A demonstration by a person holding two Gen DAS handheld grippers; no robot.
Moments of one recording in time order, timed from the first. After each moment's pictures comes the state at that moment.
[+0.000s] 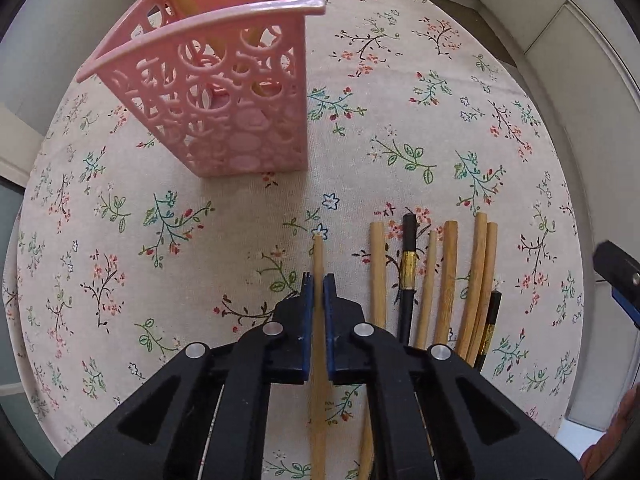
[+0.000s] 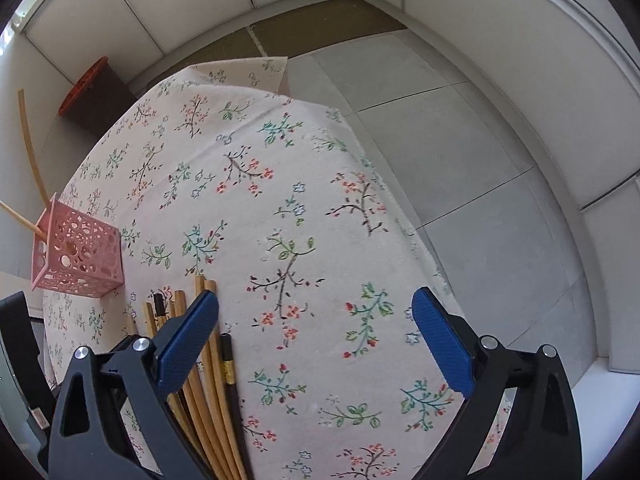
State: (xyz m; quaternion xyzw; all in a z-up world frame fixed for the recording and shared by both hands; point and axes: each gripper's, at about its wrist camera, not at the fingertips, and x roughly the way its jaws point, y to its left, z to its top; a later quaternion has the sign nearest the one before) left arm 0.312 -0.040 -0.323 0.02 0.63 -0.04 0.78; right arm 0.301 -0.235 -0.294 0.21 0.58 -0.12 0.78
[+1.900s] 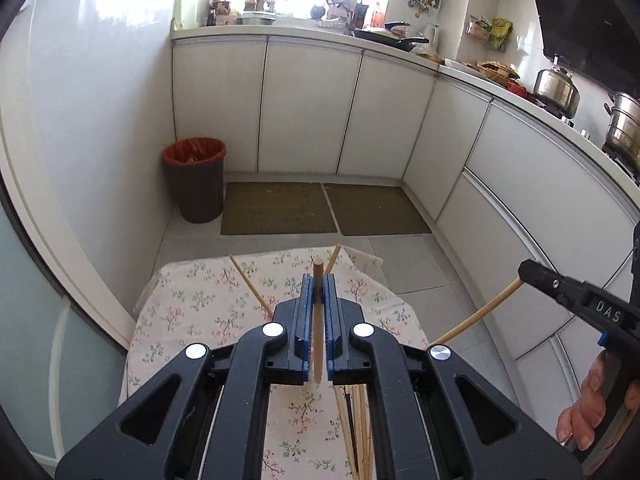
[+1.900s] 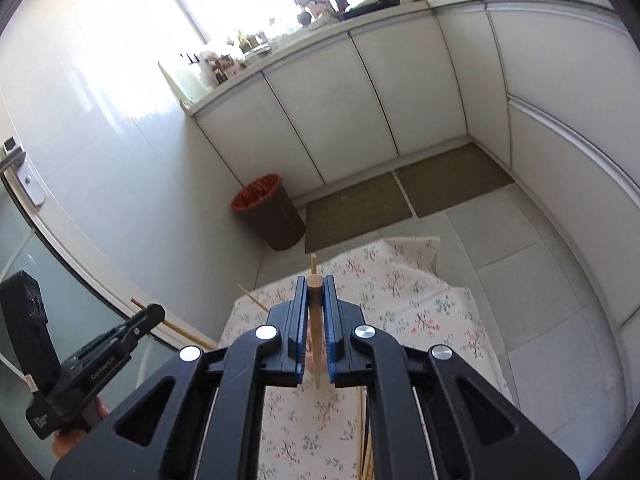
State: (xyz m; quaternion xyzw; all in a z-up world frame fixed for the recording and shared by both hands) left arm 0.260 0.035 0.006 -0.02 0.35 -0.14 0.93; right arm 0.253 -0.202 -0.004 0.24 0.33 0.06 0.91
